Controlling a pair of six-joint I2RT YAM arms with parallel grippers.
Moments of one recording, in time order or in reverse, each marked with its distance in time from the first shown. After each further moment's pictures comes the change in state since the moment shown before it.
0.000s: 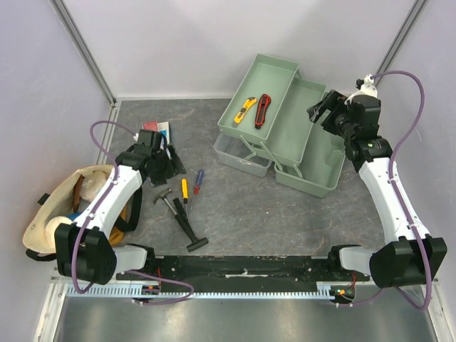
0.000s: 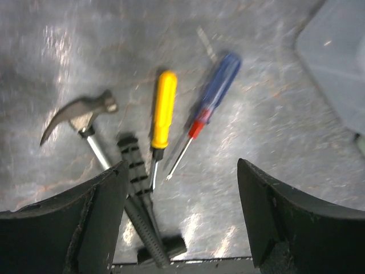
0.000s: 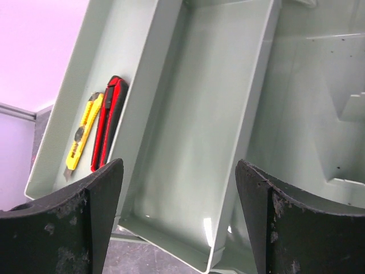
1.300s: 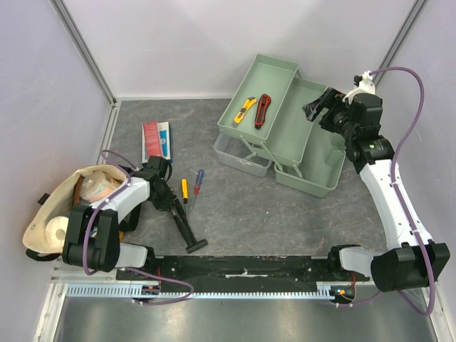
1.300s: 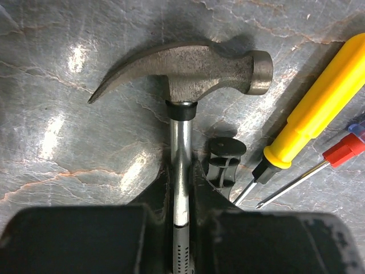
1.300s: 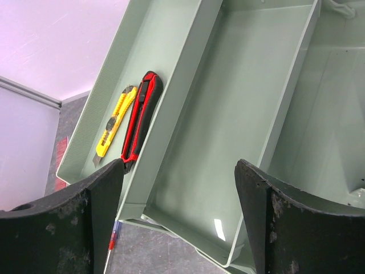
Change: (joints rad) left arm 0.030 0.078 -0.366 0.104 -0.086 -0.145; right arm 0.031 -0.021 0.038 0.000 -0.067 -0.003
